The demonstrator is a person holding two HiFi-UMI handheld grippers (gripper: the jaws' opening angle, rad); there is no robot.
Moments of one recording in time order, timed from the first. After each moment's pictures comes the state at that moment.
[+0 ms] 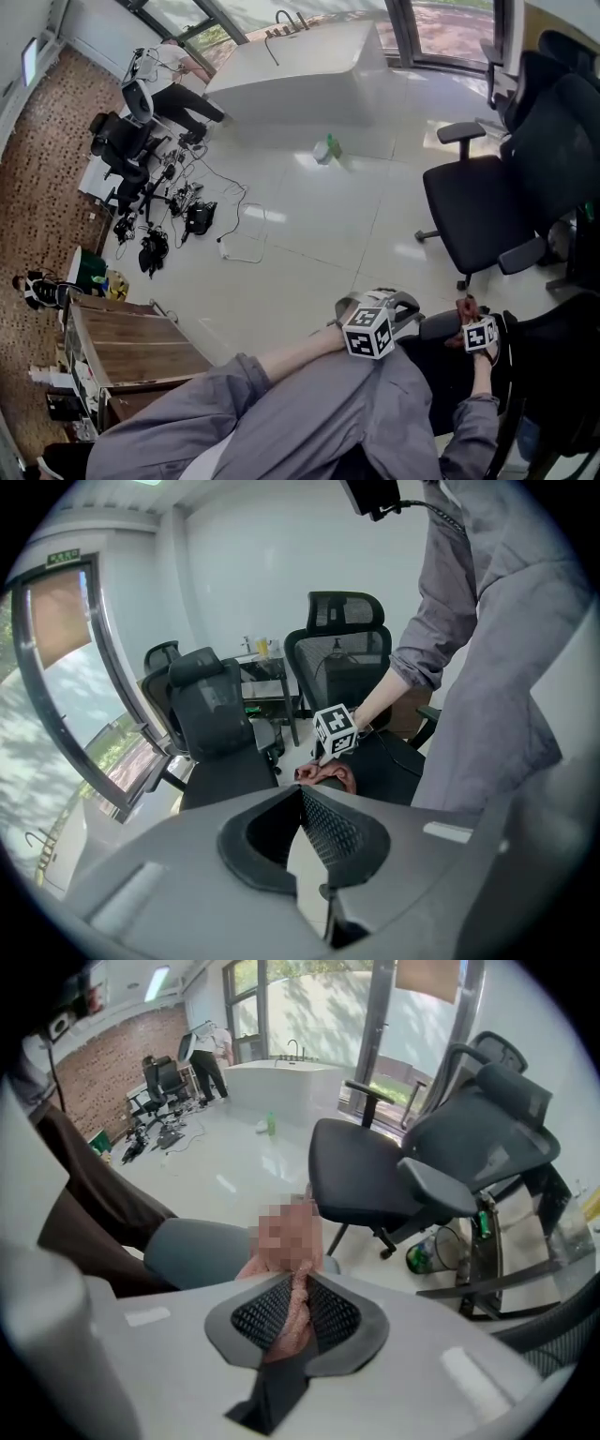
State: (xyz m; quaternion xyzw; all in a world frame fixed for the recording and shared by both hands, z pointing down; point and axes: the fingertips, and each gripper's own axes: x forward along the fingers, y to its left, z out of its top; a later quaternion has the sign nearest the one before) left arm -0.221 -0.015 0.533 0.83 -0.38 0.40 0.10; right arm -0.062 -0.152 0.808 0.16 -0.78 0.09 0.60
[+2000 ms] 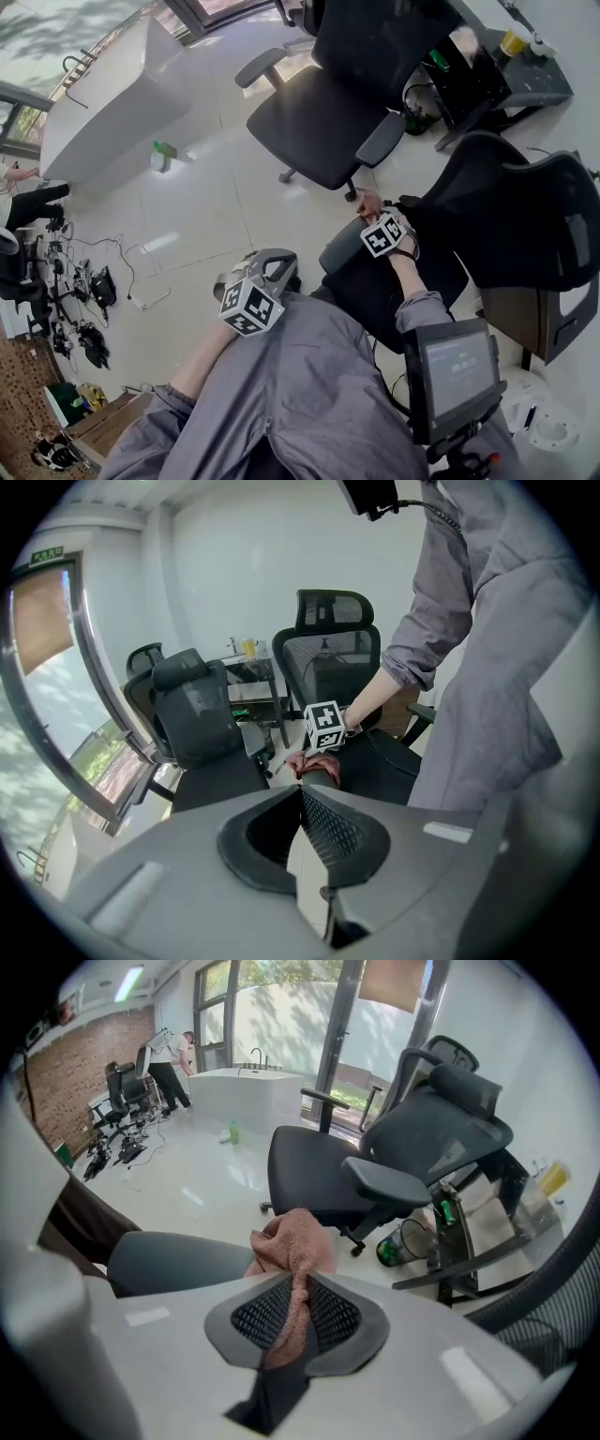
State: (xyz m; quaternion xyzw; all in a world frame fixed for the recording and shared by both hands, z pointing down) left arm -0.215 -0.026 0.537 0.84 -0.35 0.41 0.10; right arm -0.068 -0.192 0.792 0.25 -0.79 0.08 0.55
